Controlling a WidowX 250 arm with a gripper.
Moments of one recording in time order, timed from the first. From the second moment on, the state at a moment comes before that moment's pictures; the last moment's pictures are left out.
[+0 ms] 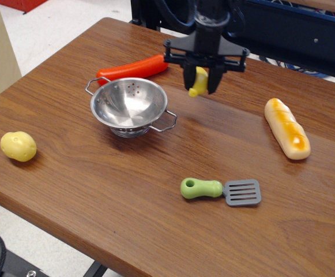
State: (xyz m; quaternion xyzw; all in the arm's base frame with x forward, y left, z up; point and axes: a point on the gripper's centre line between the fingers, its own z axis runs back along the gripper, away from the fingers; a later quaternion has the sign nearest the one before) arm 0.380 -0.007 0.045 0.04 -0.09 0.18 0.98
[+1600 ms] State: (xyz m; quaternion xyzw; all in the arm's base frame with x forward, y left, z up) arm 0.411 -0.011 0.069 0.04 -0.10 0.25 0.96
